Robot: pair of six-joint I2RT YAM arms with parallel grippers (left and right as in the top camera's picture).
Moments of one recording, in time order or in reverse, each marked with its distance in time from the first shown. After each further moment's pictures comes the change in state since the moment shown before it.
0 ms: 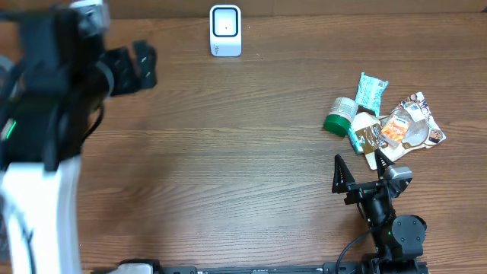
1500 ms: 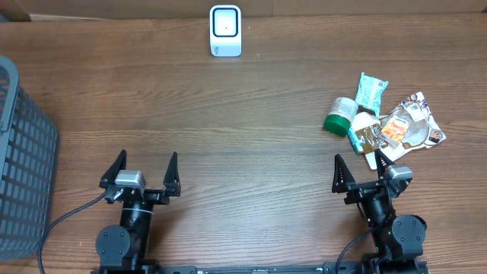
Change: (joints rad) left arm 0.001 -1.327 -1.870 1.255 0.039 0.115; right arm 0.000 0.000 0.000 0.000 0.000 0.000
